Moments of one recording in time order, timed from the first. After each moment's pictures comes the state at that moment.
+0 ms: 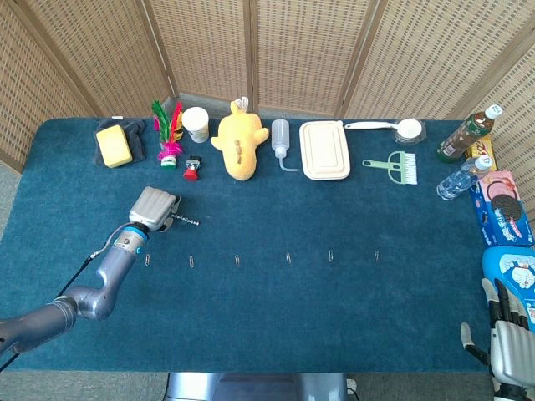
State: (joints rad) left arm -0.84 -1.61 -0.14 -1.05 1.05 0.76 0.43; right arm -0.14 -1.29 0.04 -1.58 -1.46 1.60 0.01
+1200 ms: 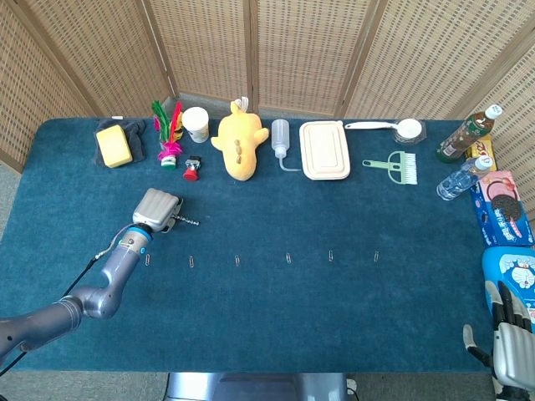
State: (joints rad) left arm -0.86 -1.63 -0.14 -1.04 1.00 0.74 0.46; right arm -0.15 -1.29 0.04 -1.58 -1.45 1.60 0.01
